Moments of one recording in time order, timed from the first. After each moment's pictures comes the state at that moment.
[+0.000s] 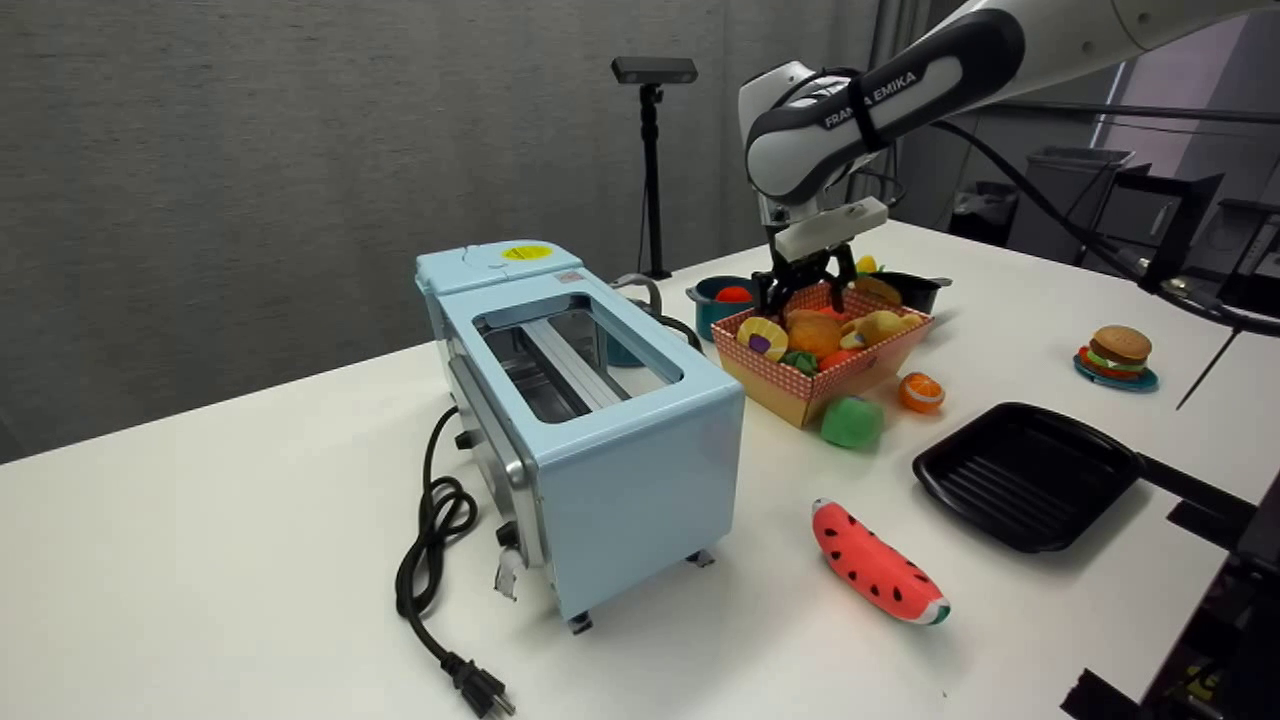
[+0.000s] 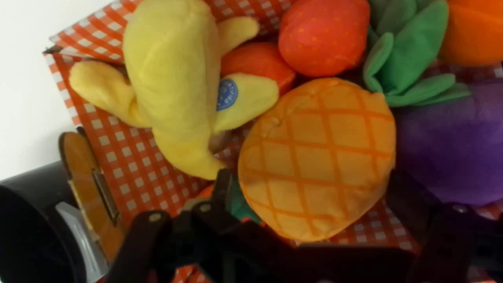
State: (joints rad) arm 0.08 0.87 -0.10 -1.18 -0.15 1.88 0.43
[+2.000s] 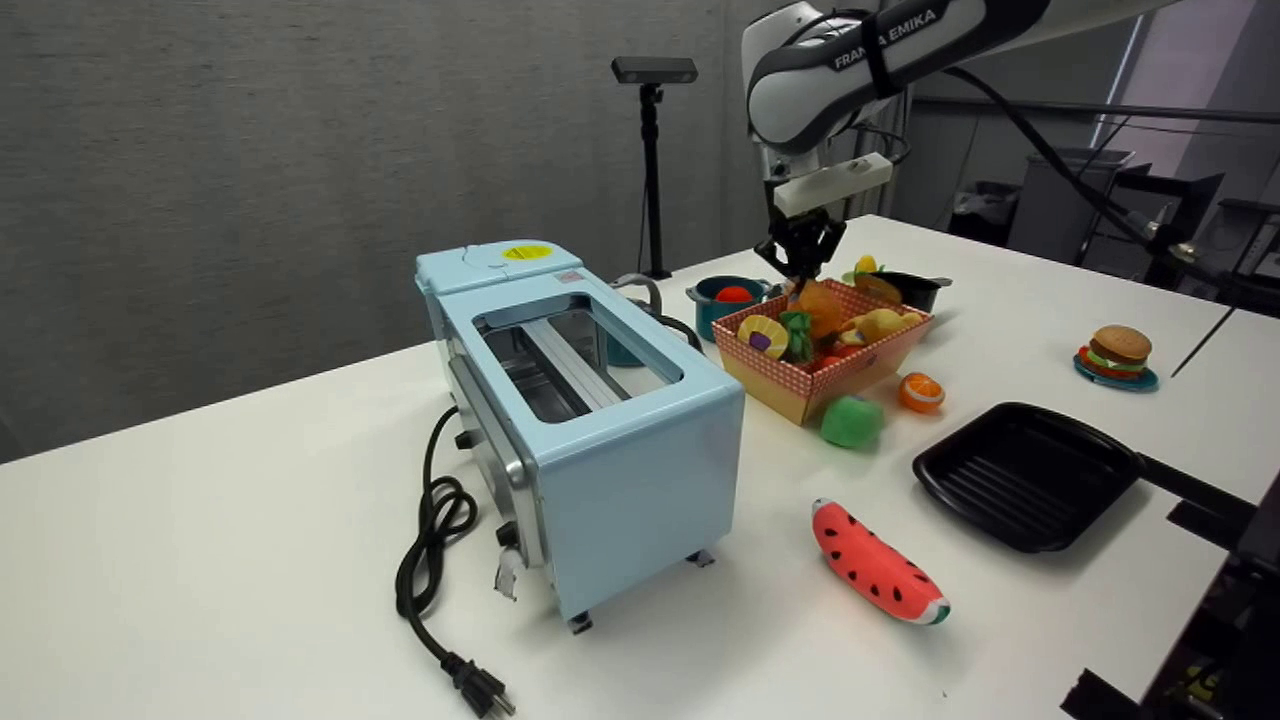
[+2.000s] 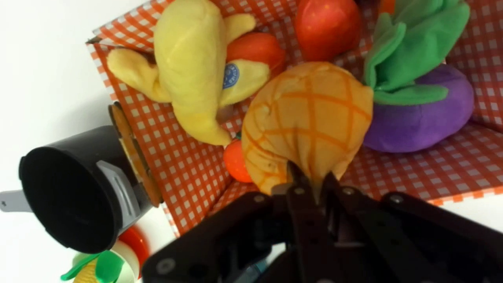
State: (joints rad) arm 0.08 0.80 -0.11 -1.17 -0.14 1.85 0.43
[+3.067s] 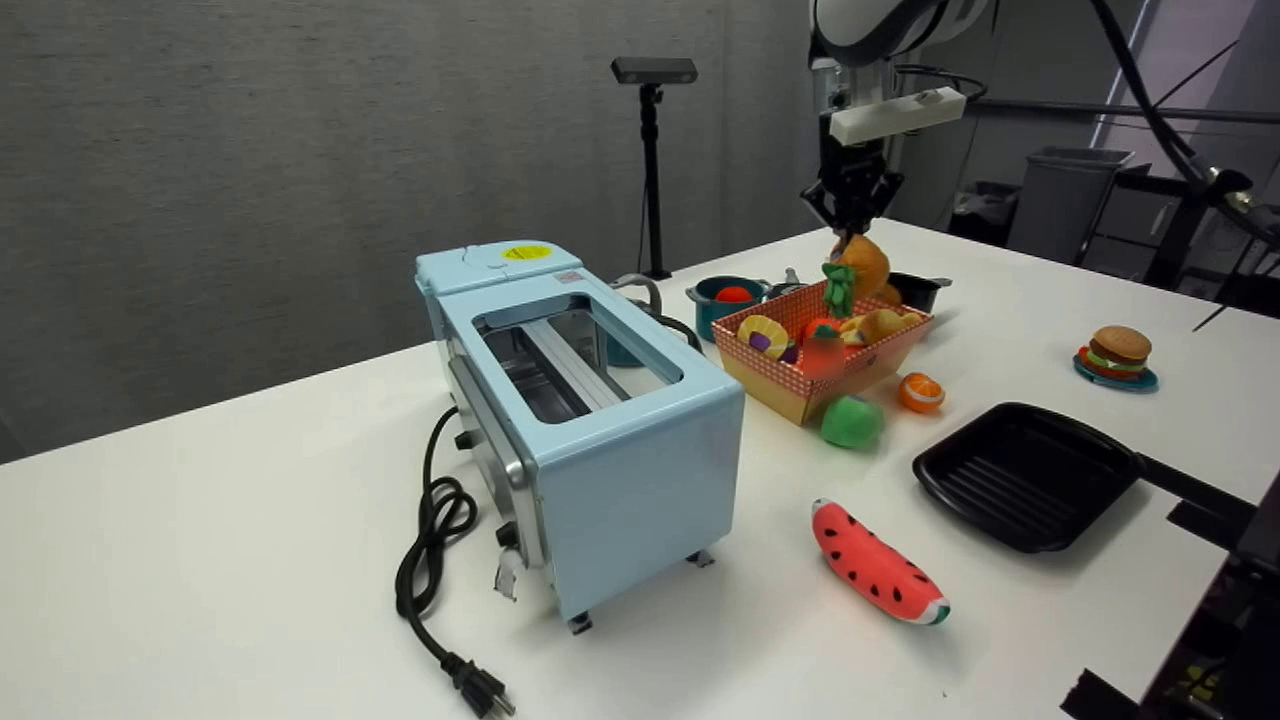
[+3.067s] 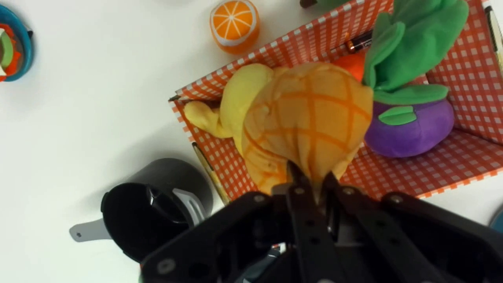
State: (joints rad) arm 0.03 0.54 -0.11 -1.42 -0.07 1.85 0.43
